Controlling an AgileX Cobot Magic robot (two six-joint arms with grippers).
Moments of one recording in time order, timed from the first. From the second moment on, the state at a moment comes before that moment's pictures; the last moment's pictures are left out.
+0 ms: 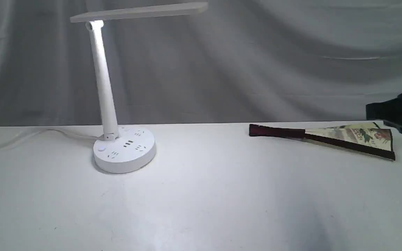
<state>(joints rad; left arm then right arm) -0.05 1.15 -0.82 0.09 0.36 -0.22 -0.19 1.44 -0.97 0.23 0.31 -0.22</state>
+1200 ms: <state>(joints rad) -0.05 1.30 -0.94 -0.04 0.60 -0.06 -0.19 2.15 -1.68 0.28 0.50 -0.20</state>
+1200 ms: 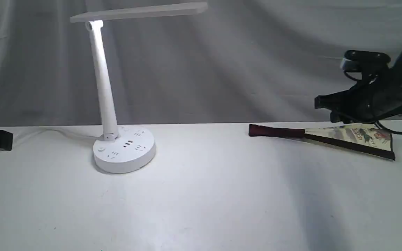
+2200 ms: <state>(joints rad) -0.18 1.42 -0.98 -0.23 0.61 0.10 -0.19 2.51 -2.07 0.27 0.56 -0.10</state>
